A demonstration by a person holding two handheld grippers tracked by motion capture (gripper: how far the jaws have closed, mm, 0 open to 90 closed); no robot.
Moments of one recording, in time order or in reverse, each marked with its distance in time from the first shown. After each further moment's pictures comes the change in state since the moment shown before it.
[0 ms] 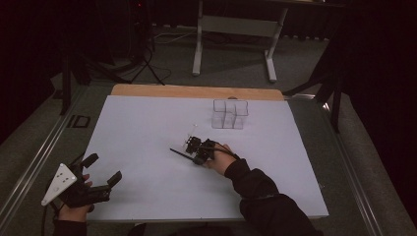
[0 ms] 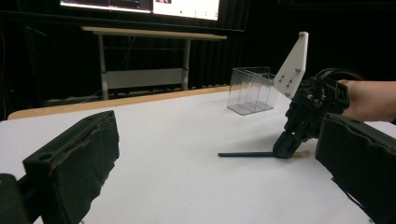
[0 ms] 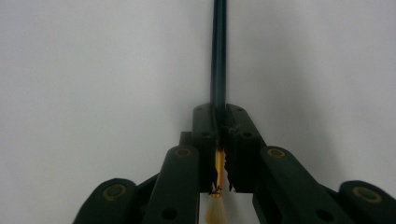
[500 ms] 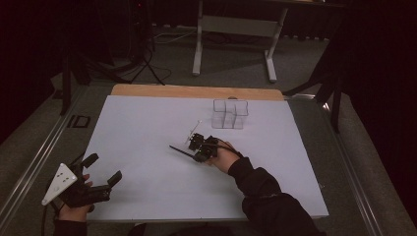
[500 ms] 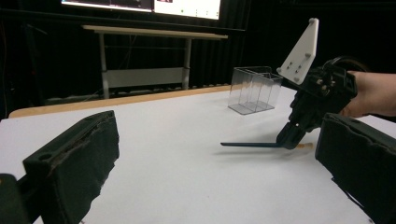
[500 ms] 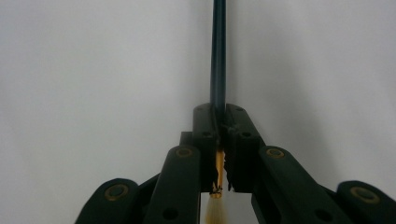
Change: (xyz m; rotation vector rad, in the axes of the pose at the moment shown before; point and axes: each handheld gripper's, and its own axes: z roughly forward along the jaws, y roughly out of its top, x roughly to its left) left arm 0.000 0.000 0.001 0.001 0.005 -0.005; right arm -0.005 -0.003 -0.017 -0.057 0.022 -0.013
